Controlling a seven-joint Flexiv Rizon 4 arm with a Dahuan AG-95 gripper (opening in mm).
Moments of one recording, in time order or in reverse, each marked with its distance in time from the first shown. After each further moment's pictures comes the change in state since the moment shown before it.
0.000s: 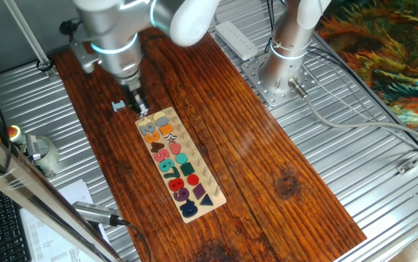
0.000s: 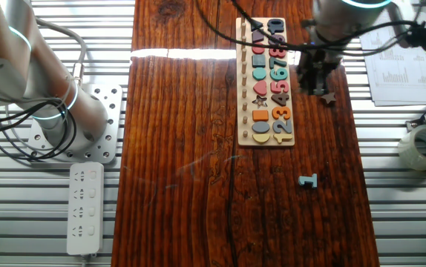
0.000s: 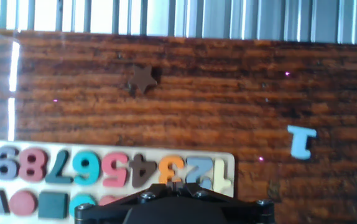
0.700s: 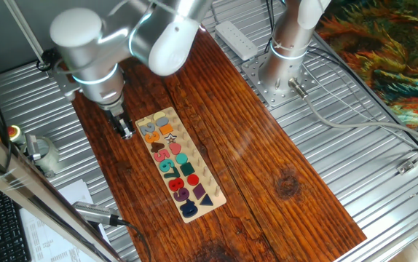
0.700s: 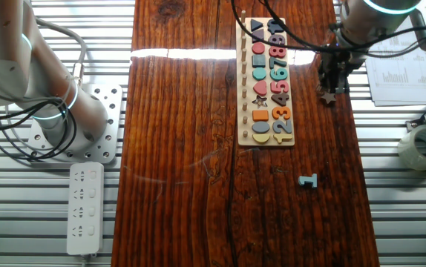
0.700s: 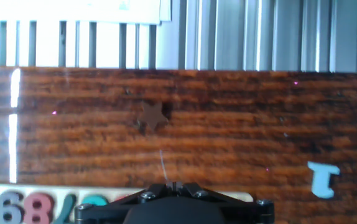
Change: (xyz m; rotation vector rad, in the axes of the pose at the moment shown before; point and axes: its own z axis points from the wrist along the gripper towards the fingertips) arm -0.044 0.016 0.029 -0.009 0.000 0.021
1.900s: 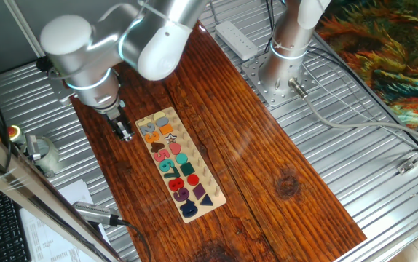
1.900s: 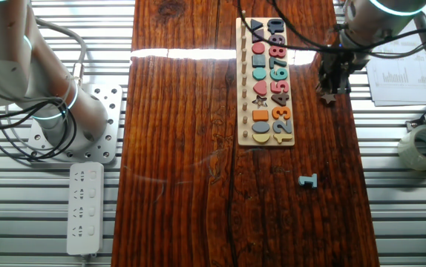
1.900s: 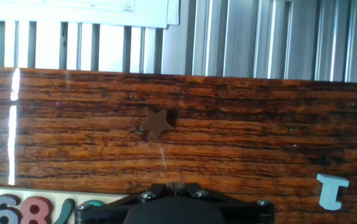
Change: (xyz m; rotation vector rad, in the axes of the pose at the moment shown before) arm -0.001 0.001 0.003 0.000 0.068 -0.014
